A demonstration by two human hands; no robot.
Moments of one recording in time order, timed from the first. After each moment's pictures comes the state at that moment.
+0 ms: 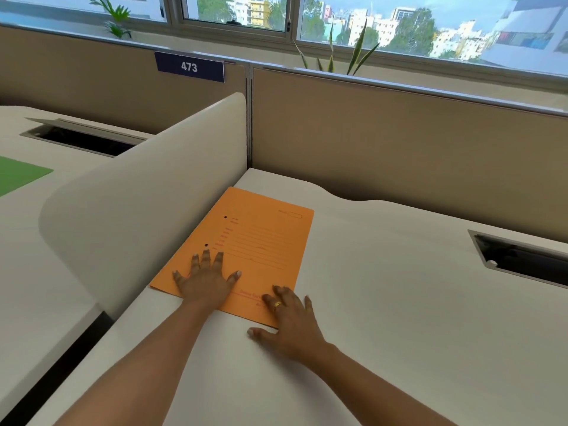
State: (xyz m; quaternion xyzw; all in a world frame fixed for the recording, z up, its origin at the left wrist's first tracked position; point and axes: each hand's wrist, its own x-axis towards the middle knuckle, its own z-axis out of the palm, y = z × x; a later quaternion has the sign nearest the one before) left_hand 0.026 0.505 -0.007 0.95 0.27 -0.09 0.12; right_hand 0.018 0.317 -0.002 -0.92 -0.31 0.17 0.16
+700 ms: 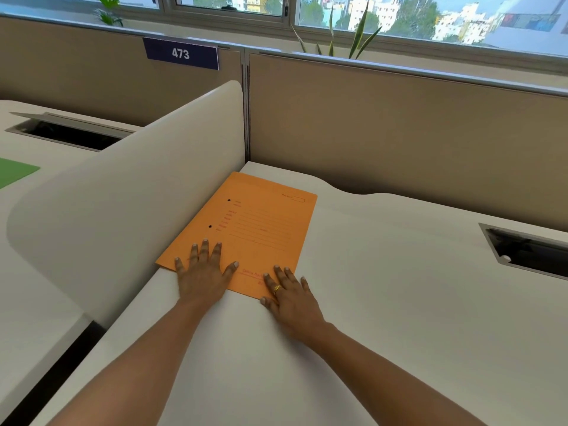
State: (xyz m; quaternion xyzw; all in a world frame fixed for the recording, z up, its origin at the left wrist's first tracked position) left_hand 0.045 0.519 -0.021 0.96 0.25 -0.03 0.10; right_hand 0.063 0.334 -0.012 -0.92 -0.32 0.16 0.13
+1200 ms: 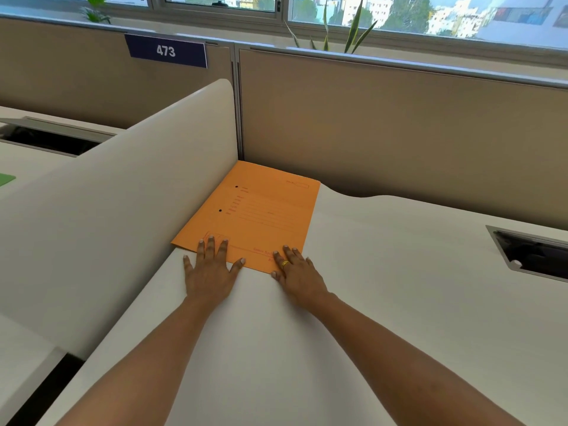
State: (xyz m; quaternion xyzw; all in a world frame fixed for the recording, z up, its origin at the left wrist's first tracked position) left_hand 0.089 0.516 -0.025 0.97 0.23 -0.01 0.11; right_hand 0.144 0.346 -0.012 -0.94 -0.28 0.16 0.12
